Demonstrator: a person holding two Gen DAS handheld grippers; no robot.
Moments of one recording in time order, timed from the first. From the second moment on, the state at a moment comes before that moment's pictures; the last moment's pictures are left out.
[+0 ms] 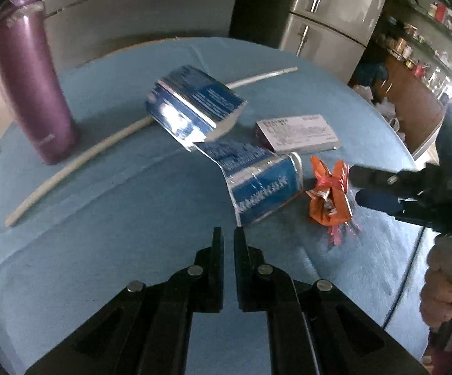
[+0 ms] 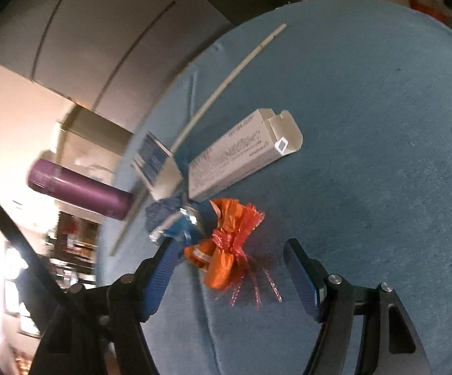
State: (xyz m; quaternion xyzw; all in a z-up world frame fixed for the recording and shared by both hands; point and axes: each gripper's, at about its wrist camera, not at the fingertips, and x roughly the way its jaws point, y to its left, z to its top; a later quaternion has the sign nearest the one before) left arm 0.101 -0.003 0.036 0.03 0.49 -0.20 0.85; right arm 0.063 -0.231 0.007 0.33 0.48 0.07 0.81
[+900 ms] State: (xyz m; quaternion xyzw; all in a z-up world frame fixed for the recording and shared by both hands) left arm 0.152 -0.084 0.018 -0.05 0.56 -0.07 0.82; right arm 0.045 -0.308 0.002 0.36 0.35 0.03 0.87
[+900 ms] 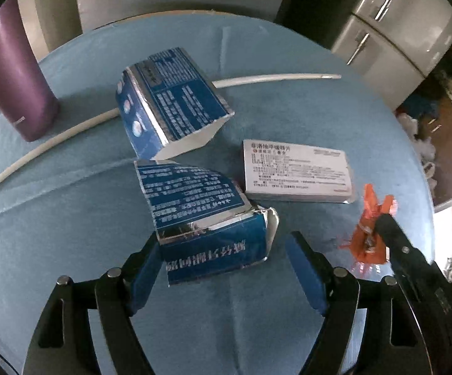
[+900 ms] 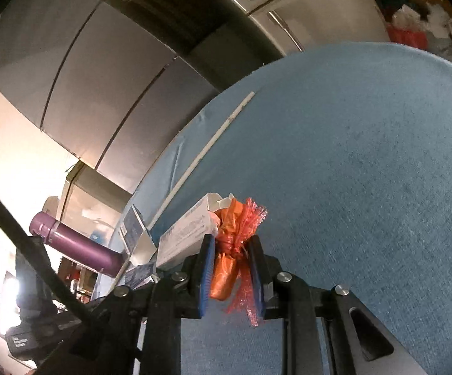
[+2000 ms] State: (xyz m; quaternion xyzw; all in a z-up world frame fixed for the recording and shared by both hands) left arm 0.121 -0.065 0.039 -0.08 0.49 -0.03 0.87; right arm 0.032 -0.294 0.012 0.33 0.31 0.02 0.89
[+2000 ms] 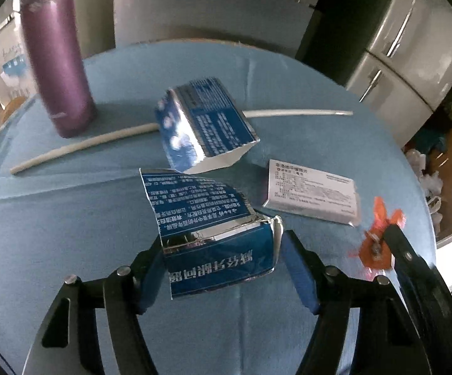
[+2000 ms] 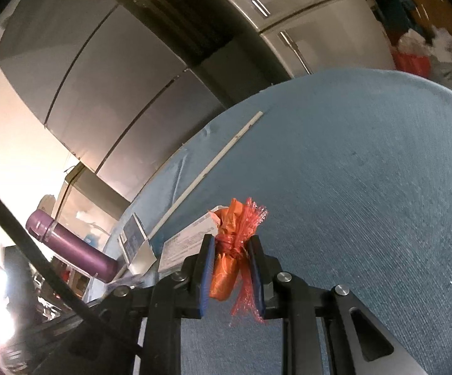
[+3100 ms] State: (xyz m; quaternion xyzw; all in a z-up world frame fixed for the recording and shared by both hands) left arm -0.242 0.273 0.109 -0.07 0.40 0.23 0.88; right arm -0.093 -0.027 0.107 0.17 0.33 0.30 0.88
